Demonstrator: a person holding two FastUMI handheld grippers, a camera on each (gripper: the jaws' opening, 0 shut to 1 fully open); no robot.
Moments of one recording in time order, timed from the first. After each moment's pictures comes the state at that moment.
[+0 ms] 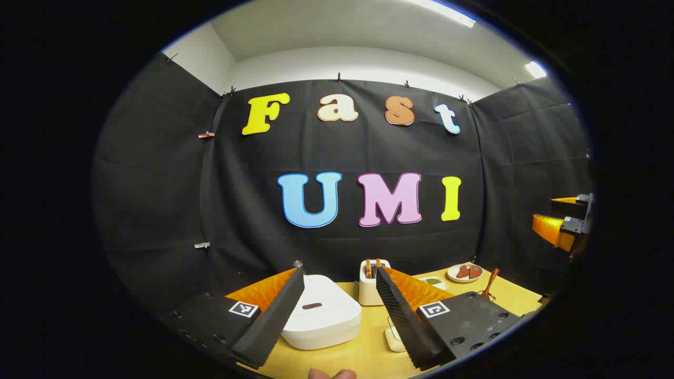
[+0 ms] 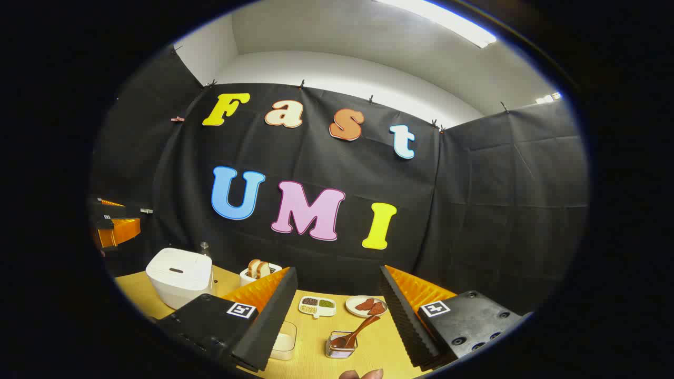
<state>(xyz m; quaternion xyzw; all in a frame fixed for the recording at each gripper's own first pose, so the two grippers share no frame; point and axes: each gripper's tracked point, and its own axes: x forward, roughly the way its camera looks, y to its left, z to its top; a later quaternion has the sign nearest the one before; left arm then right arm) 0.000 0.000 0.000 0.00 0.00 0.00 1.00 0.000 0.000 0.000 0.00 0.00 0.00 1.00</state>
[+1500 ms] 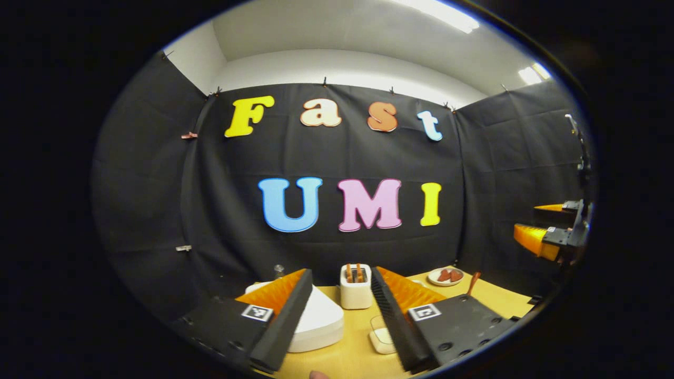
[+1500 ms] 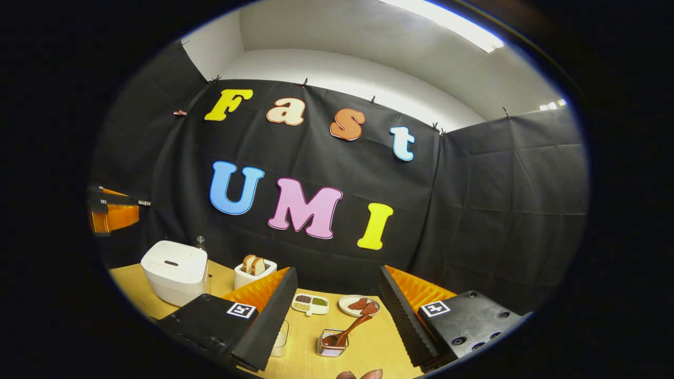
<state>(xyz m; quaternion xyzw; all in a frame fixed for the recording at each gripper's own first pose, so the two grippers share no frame) -0.005 -0.040 0.016 -0.01 -0.01 -0.10 1.00 -0.005 -0.005 0.000 -0.02 0.00 0.00 1.00</state>
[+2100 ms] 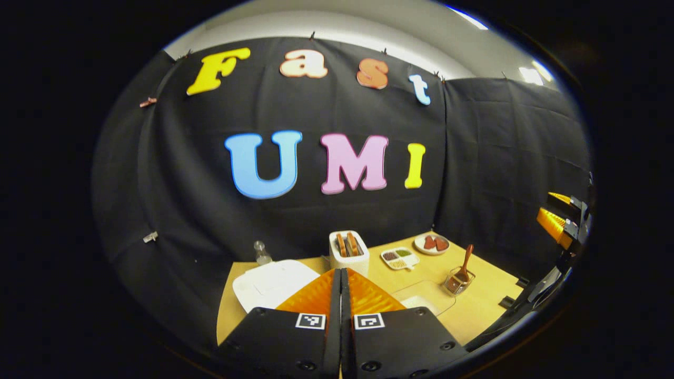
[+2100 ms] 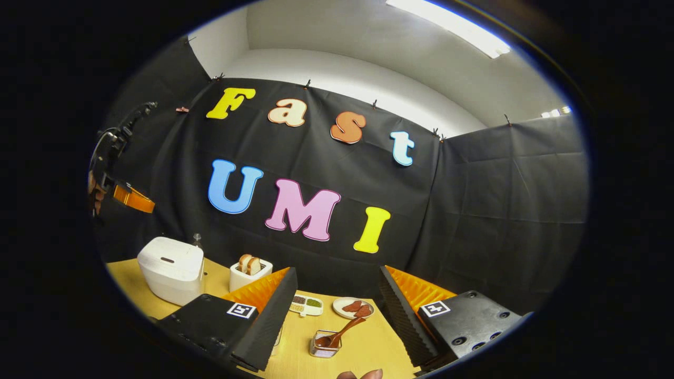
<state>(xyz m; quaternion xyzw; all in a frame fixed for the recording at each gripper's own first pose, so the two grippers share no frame) 0.109 0.040 -0.042 0.01 0.17 -0.18 0.97 -0.006 -0.011 0.004 -0.05 0.00 -0.01 1.00</state>
